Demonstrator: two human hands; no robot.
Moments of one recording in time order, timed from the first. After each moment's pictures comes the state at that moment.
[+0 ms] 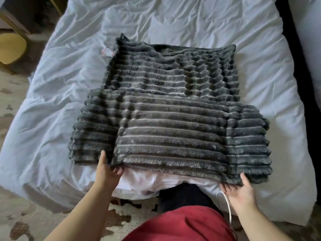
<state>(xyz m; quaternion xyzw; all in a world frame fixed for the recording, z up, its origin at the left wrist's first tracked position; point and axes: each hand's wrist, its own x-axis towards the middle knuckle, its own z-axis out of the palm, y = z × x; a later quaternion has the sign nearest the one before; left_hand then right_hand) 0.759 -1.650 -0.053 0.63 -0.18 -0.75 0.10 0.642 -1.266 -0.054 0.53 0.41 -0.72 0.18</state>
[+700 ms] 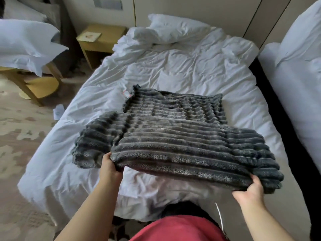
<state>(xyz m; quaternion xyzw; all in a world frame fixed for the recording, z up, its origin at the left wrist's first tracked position) 0.772 -1.652 0.063 0.50 -0.15 -0.83 0.20 0.640 -1.279 0.056 0.39 0.40 -0.82 0.11</state>
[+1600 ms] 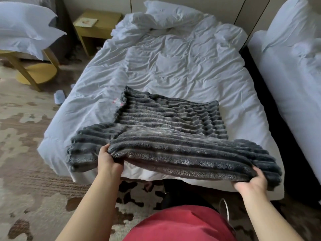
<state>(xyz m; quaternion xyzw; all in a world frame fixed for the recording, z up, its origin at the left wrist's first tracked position) 0.951 -1.593 0.104 0.48 -0.08 -0.85 0.20 0.831 -1.227 0.091 0.43 0.36 -0.82 0.06</state>
